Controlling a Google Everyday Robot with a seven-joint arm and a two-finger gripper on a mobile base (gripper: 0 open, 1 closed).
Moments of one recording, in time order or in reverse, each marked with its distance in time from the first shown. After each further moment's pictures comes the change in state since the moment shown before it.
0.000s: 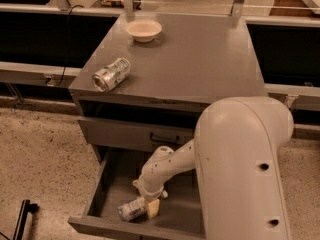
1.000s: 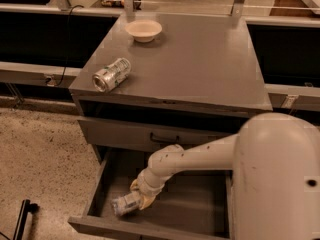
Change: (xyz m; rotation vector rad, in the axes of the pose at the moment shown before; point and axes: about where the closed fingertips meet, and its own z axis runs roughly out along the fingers) arm -0.021 -0.011 -0.016 0.035 -0.176 -0.020
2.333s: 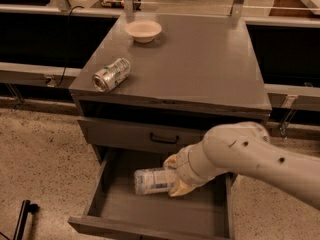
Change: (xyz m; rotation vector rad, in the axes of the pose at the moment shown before) arm -0.037 0.057 -0.282 0.264 0.099 0.238
